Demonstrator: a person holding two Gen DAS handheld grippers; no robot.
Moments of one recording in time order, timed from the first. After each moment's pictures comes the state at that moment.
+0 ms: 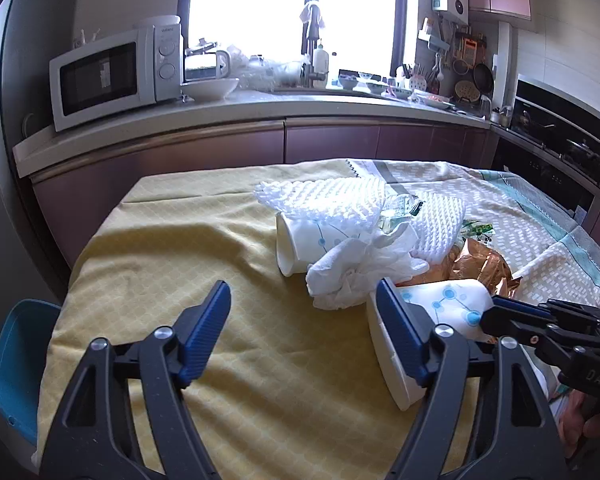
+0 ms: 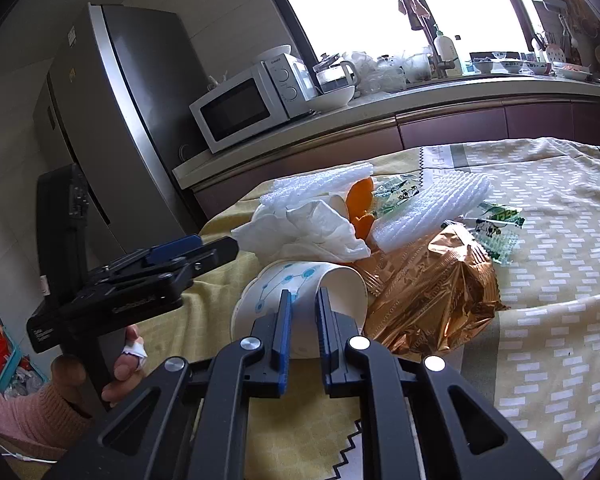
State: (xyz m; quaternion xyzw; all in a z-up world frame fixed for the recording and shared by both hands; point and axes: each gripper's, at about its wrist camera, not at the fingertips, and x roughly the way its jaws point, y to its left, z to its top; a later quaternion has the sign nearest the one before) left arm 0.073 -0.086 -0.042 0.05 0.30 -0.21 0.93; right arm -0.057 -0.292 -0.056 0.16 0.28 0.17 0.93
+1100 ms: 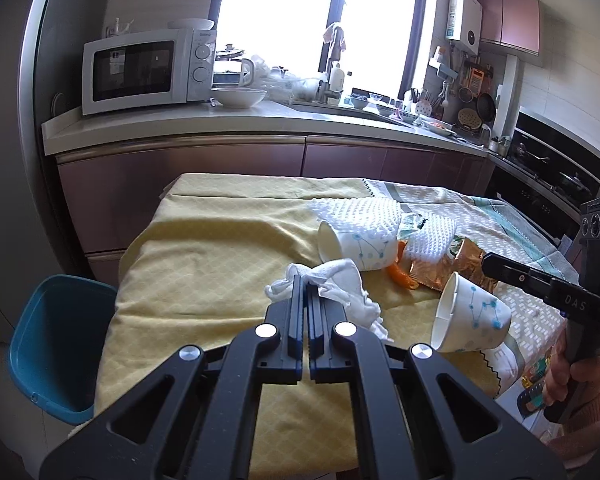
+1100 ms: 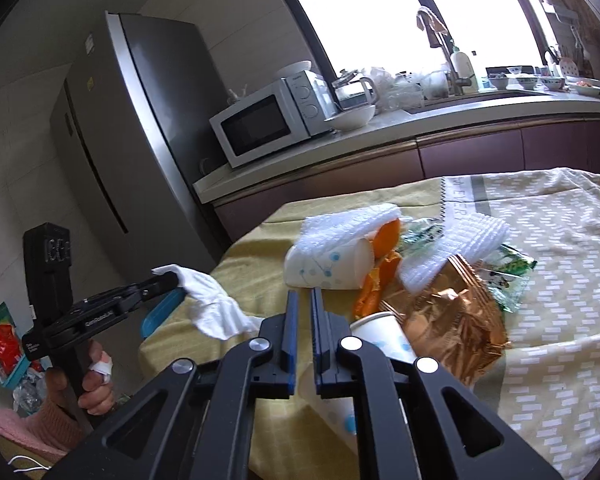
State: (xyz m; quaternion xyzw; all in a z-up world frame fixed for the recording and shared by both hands) left arm 0.023 0.013 0.001 -0.02 0.29 -0.21 0.93; right arm -0.050 -0.291 -0.023 0.15 0.27 0.18 0.93
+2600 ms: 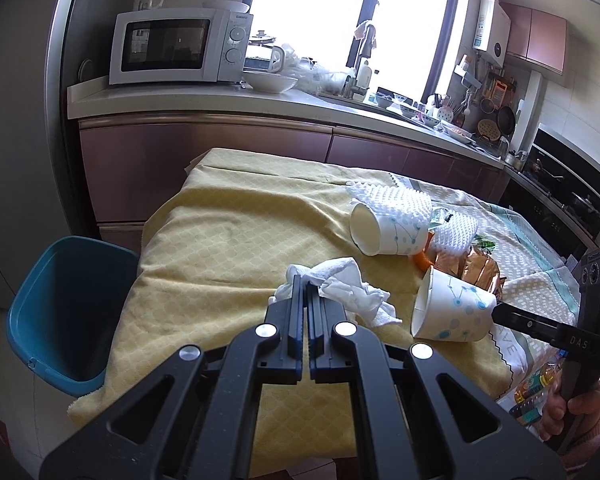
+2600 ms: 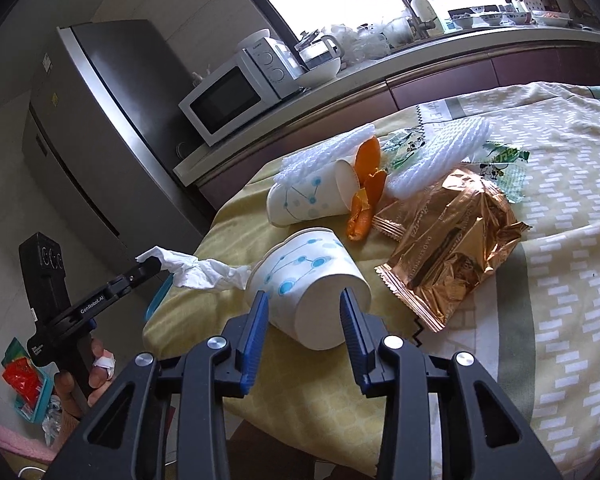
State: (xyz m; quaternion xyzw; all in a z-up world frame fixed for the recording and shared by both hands) left arm 0.025 0.042 -0.023 -0.05 0.31 -0.18 0.93; right arm -0.057 -0.277 -0.065 0.22 0.33 0.17 0.90
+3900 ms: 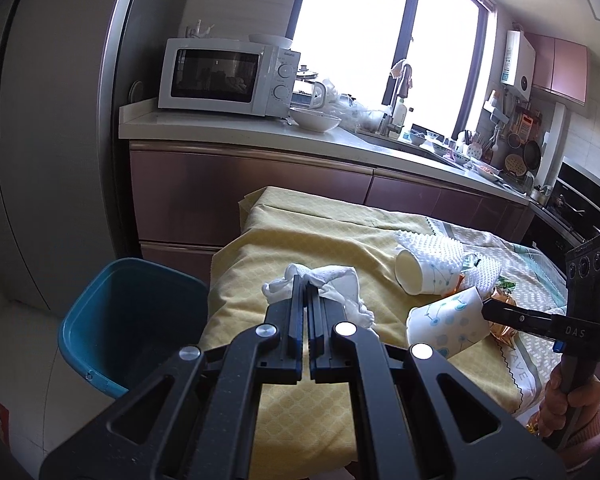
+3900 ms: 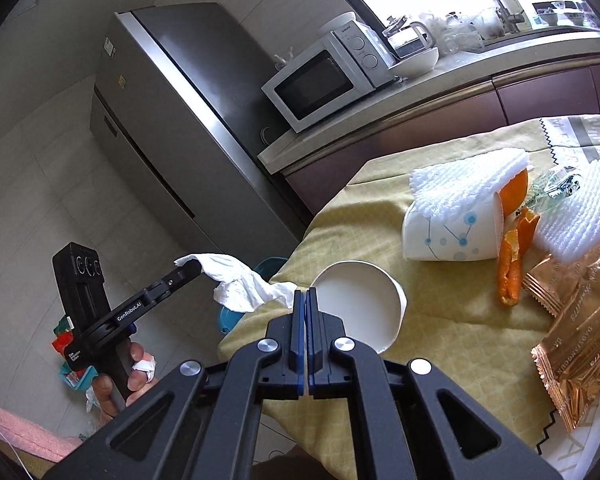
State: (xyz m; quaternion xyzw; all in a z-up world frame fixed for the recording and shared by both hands) left arm 0.004 0.108 0.013 -0.08 0.26 -0.12 0.95; right arm -0.008 -0.224 -0.034 0.22 0.32 0.32 0.87
